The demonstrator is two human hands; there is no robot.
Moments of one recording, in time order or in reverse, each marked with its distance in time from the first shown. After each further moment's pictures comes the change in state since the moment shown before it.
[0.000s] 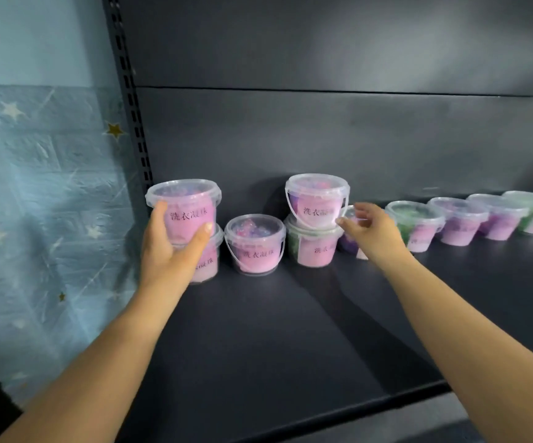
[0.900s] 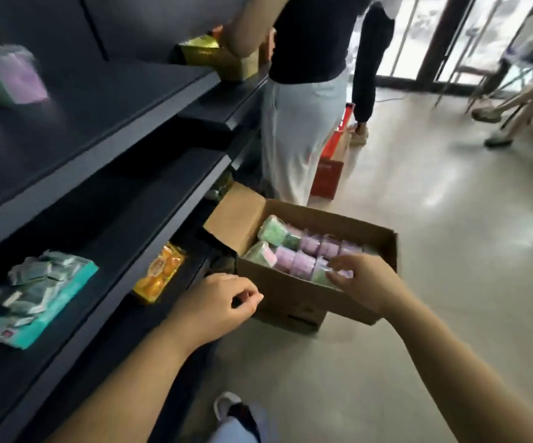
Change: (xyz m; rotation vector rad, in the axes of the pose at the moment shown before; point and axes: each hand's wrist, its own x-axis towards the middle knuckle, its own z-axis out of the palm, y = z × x) left_hand -0.488 0.178 0.478 0.135 -1.565 0.687; right_hand -0.358 0.360 -0.517 -0.630 0.121 0.766
